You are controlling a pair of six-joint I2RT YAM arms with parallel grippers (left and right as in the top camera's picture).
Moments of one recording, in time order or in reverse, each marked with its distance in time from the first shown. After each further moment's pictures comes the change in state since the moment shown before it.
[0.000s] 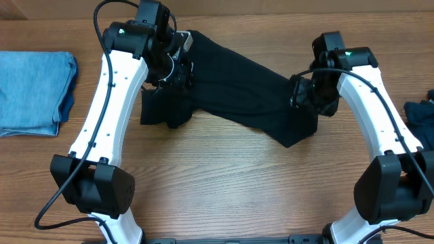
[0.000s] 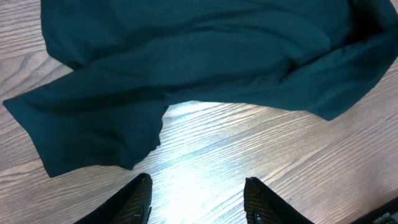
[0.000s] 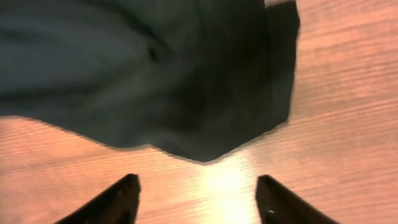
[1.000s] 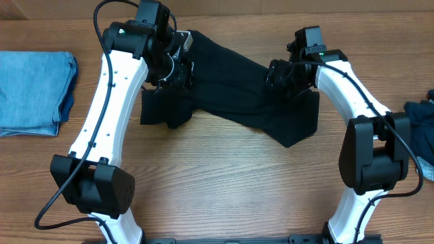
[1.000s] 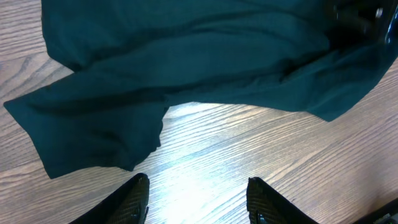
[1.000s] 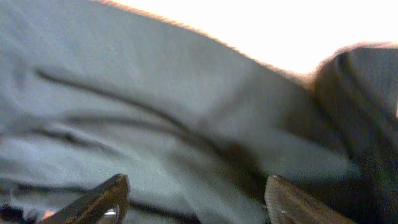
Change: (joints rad) left arm 0.000 0.000 0.000 0.004 0.000 0.000; right arm 0.029 0.228 0.000 0.450 -0.183 0.018
